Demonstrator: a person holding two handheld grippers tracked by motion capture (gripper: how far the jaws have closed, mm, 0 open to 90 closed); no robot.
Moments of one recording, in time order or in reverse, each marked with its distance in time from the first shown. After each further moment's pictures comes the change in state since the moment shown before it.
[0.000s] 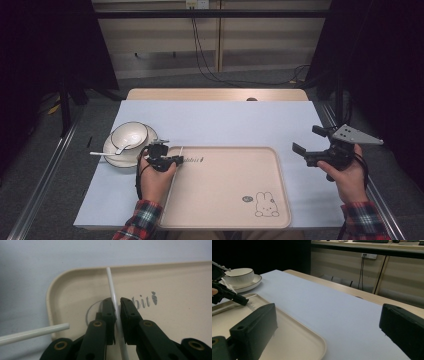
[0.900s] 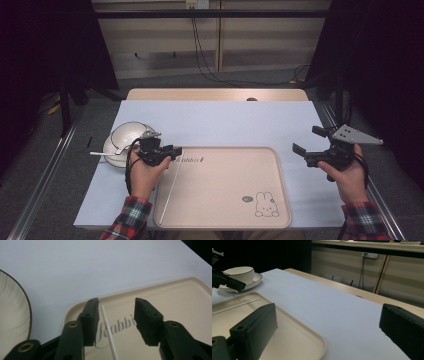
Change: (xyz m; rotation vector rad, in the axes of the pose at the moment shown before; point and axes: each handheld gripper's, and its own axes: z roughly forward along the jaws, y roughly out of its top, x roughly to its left) left arm 0.006 0.022 -0.030 -0.117 -0.058 0.089; right arm -0.001 -0.001 0.000 0.006 0.005 -0.009
